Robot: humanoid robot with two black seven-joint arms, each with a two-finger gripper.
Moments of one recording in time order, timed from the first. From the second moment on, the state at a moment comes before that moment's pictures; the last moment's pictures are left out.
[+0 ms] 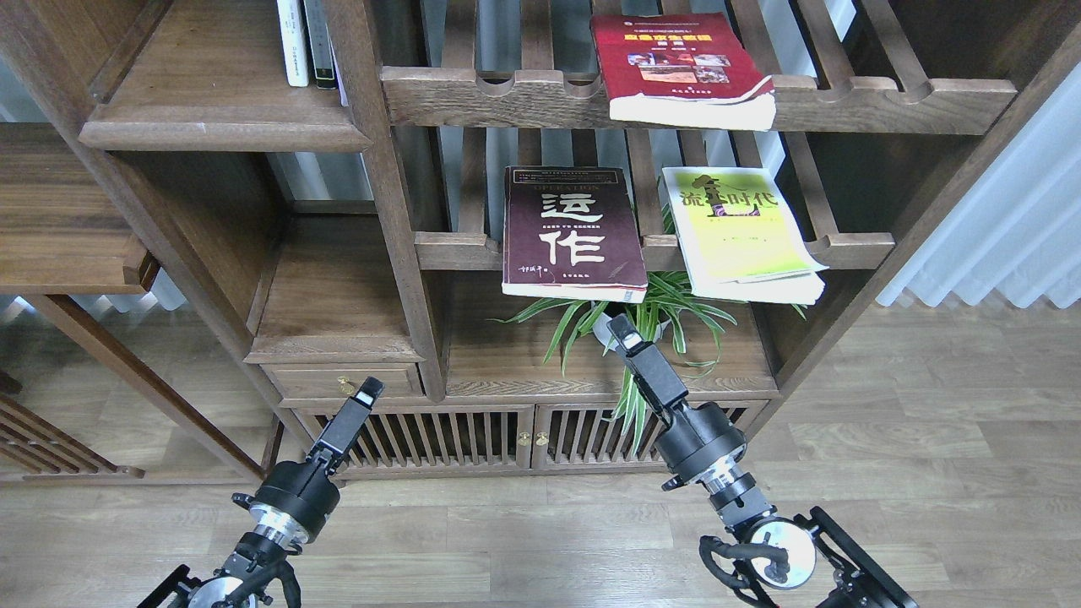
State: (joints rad) left arm 0.01 0.00 -1.16 -0.95 0.22 -0.49 -0.06; right arm -0.01 0.01 1.13 1.15 -0.13 0.58 0.07
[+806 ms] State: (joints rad) left arm 0.01 0.00 -1.16 -0.94 0.22 -0.49 -0.04; right arm -0.03 0.02 1.13 1.15 -0.10 0.58 0.09
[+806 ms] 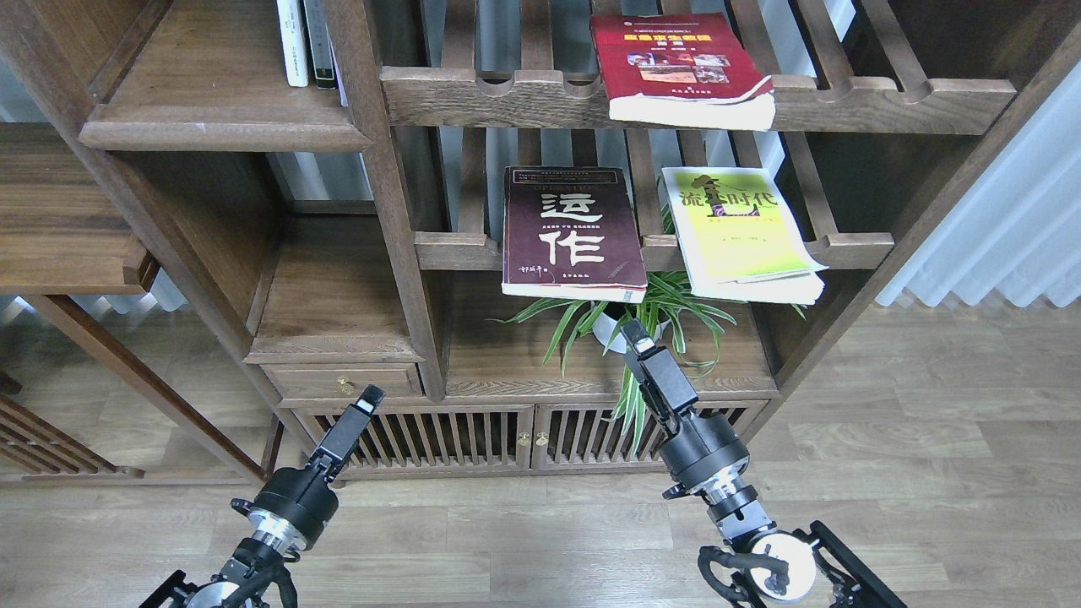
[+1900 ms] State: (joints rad) left arm 0.03 0.00 -1.18 -0.95 0.22 -0.49 -0.04; right arm 0.09 0.02 1.18 1.01 0.18 0.58 0.22
